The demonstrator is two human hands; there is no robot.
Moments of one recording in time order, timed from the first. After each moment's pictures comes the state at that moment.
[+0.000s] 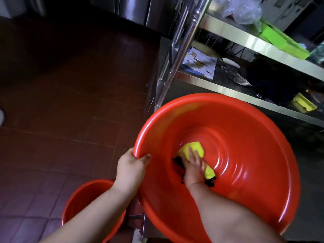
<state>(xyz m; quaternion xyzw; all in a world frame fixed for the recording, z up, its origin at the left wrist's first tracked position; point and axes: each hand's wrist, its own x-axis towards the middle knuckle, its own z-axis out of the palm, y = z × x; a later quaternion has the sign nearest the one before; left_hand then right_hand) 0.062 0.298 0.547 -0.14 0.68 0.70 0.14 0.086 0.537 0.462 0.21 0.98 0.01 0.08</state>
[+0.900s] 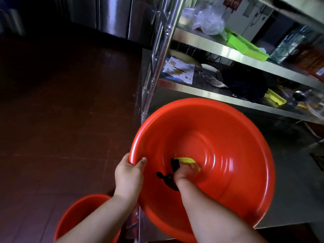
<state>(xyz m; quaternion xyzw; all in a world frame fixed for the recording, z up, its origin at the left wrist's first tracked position) 0.084 0.316 0.565 -0.09 0.68 0.72 0.09 0.087 0.503 0.498 0.54 0.79 -0.27 -0.10</state>
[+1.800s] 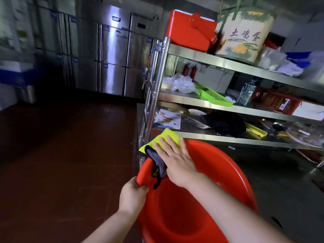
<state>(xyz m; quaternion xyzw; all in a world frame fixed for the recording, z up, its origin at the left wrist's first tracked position) 0.050 0.315 0.620 0.01 0.76 0.64 0.10 0.056 0.477 0.702 -0.07 0.98 0.14 -0.13</state>
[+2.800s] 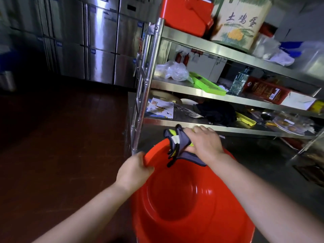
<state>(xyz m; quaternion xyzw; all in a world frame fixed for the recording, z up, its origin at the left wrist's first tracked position) 0.034 0.318 0.665 0.22 0.87 0.44 0.05 0.082 0.542 0.746 0.05 0.95 0.25 -0.20</state>
